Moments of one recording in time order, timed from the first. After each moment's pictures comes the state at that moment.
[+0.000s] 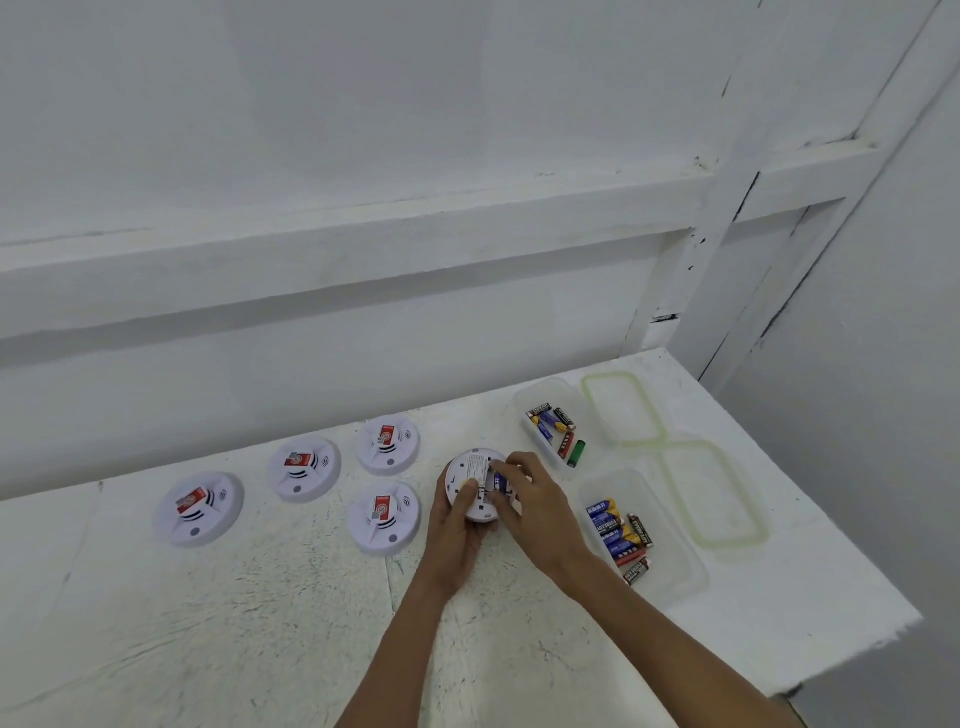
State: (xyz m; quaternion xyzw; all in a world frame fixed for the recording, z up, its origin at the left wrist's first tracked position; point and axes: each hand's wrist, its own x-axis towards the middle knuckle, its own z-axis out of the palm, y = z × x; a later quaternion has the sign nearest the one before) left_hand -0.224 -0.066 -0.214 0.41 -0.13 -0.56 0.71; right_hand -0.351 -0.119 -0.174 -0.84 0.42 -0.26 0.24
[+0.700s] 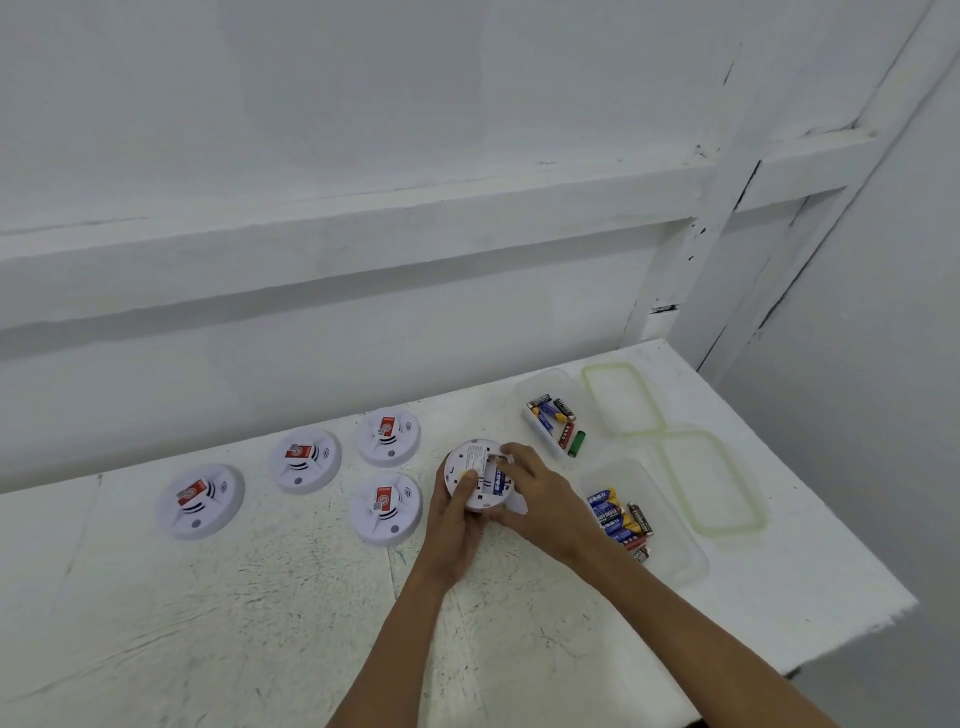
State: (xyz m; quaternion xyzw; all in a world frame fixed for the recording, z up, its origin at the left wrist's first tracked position) left_hand -0.219 -0.069 -0.222 0.40 -0.12 -0.58 0.70; right_hand -0.362 -0.125 -0.171 -0.87 0.36 -0.21 0.25
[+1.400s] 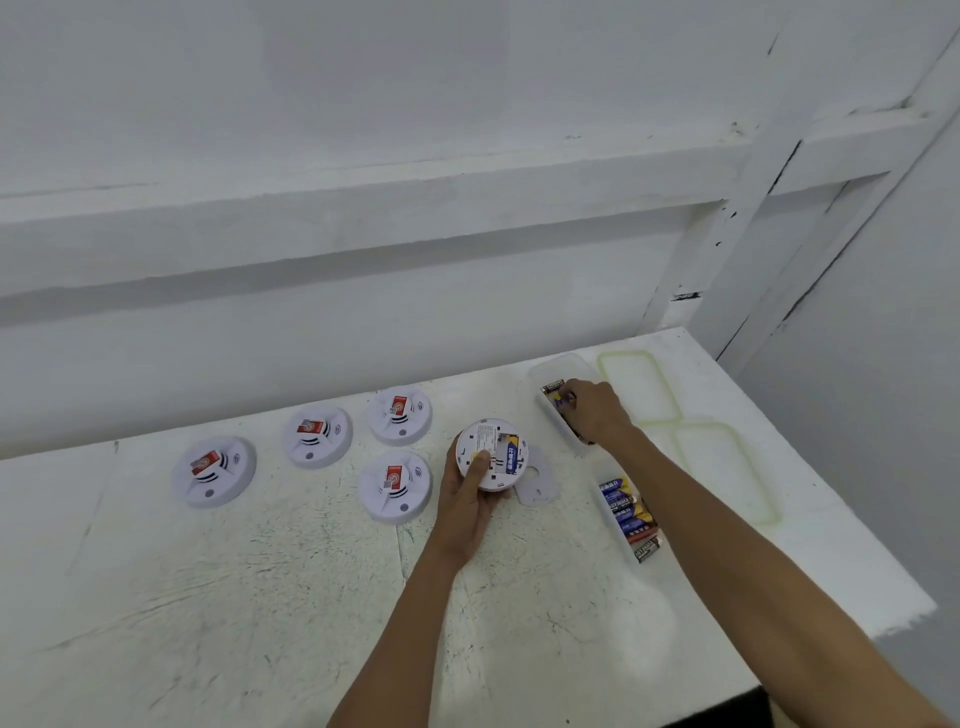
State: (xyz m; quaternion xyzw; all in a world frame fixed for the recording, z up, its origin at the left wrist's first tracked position) left_hand -0.222 -0.066 -0.215 0.39 -0.12 -0.57 0.72; right_hand -0.369 -0.260 -0.161 -0.79 0.58 -0.03 0.21
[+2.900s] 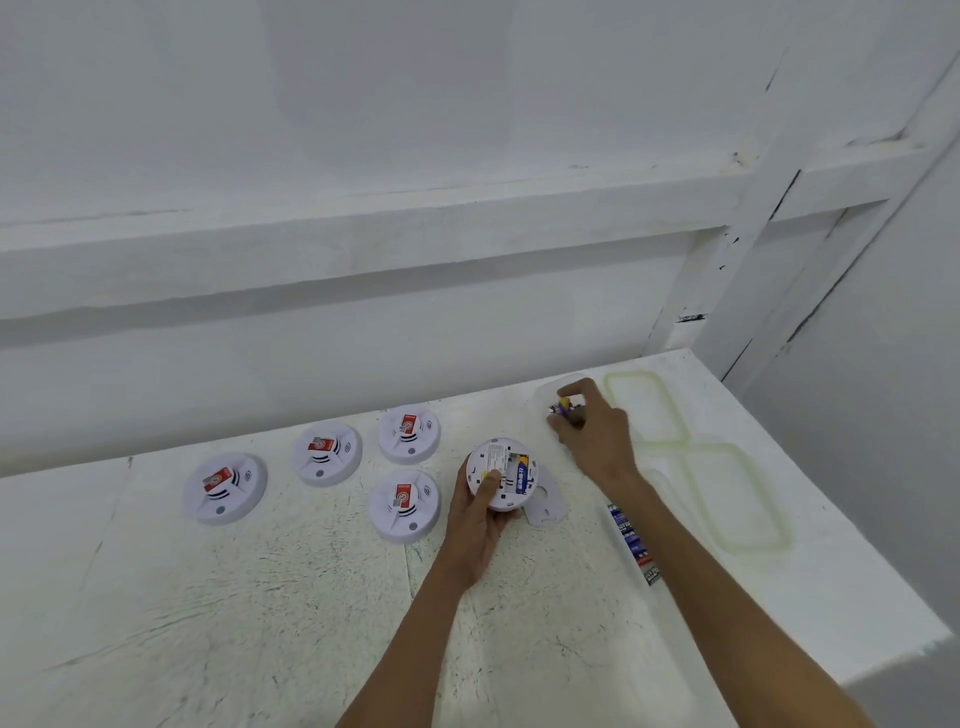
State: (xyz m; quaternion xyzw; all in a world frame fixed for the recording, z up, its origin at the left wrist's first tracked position) left_hand -0.222 -0.067 -0.213 0.38 -0.11 -0.59 0.70; right_hand -0.359 -0.186 -0.107 -0.72 0.53 -0.31 0.33
